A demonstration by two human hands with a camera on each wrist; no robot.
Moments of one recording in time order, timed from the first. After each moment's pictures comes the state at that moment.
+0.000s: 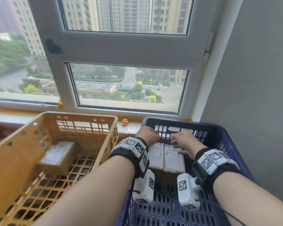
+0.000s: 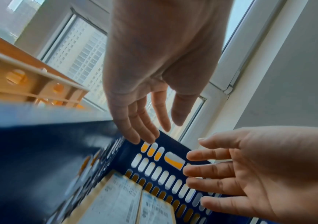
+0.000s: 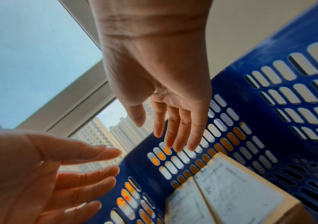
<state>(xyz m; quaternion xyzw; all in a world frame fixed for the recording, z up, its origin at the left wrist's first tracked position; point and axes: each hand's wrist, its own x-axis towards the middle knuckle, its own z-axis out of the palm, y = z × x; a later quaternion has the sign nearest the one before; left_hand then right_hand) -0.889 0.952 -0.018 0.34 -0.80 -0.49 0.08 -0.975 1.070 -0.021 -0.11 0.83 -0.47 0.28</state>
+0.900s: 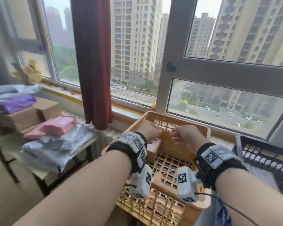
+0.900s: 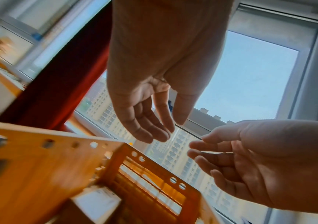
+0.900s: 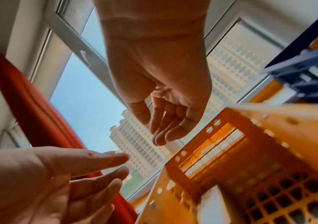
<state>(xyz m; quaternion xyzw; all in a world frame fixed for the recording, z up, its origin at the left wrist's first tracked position) -0.520 0.802 0.039 0.43 -0.72 -0.49 0.23 -0.647 0.877 0.042 -0.26 0.77 -0.50 0.30</state>
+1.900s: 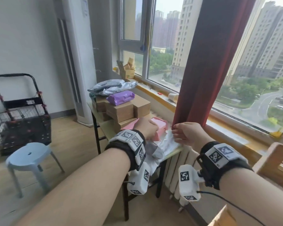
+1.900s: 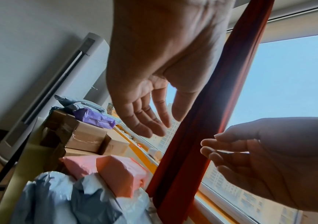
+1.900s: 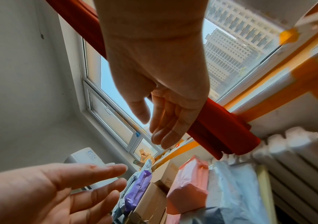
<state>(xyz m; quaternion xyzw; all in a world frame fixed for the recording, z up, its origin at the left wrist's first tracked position) -0.197 0.578 0.006 0.62 -0.57 -0.40 0.36 -0.356 0.590 0.015 -0.41 0.65 -0.44 0.46</state>
